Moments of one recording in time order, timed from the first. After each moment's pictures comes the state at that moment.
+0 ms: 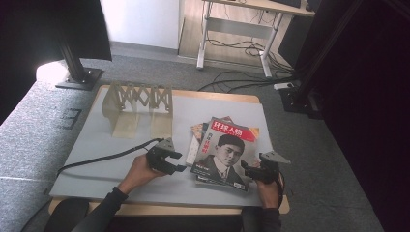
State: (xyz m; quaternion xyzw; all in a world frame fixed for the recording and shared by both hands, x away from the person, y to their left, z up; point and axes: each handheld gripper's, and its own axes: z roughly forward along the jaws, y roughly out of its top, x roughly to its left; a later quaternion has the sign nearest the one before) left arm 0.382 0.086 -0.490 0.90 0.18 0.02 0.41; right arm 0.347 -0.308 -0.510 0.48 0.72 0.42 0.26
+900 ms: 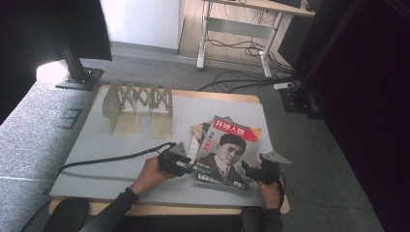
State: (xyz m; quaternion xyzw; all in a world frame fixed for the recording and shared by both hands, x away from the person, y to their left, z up) left arm 0.385 0.056 -0.505 0.90 0.18 0.03 0.40; right arm 0.345 -0.310 -0.509 0.48 0.73 0.42 0.26
